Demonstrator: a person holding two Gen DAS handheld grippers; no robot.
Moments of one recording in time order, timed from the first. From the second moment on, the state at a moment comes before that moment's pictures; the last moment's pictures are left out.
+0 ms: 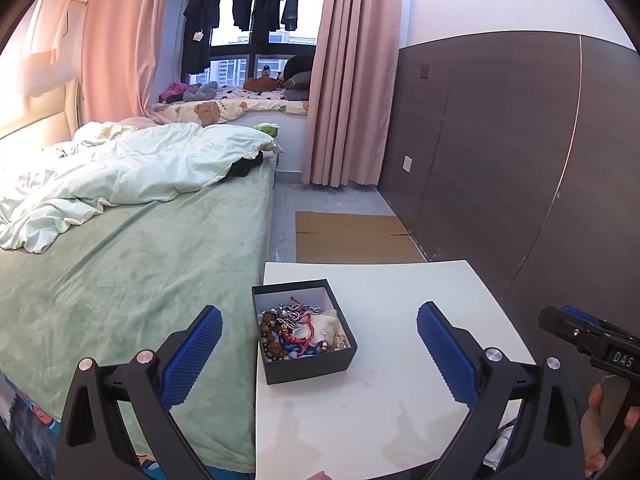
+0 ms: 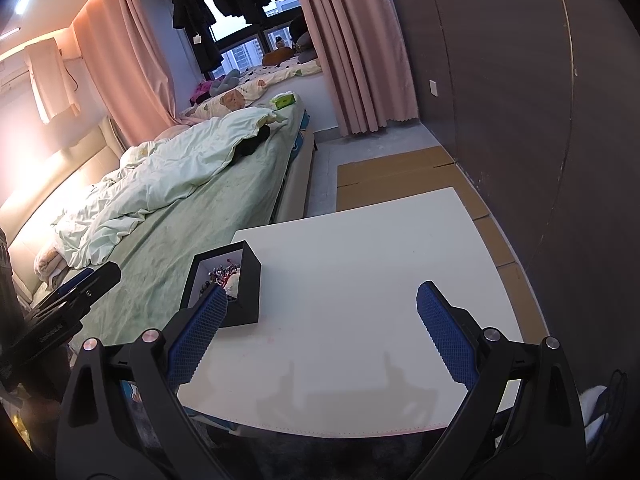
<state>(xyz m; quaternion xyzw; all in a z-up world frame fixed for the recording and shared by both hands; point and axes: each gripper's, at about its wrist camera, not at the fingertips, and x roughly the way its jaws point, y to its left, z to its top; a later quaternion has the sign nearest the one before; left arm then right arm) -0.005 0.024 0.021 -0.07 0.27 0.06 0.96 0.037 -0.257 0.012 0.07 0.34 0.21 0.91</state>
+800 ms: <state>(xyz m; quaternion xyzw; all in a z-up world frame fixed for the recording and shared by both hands) -0.006 0.027 0.018 -0.08 0.28 0.06 0.95 0.035 -0.248 0.008 0.06 0.36 0.20 0.91</state>
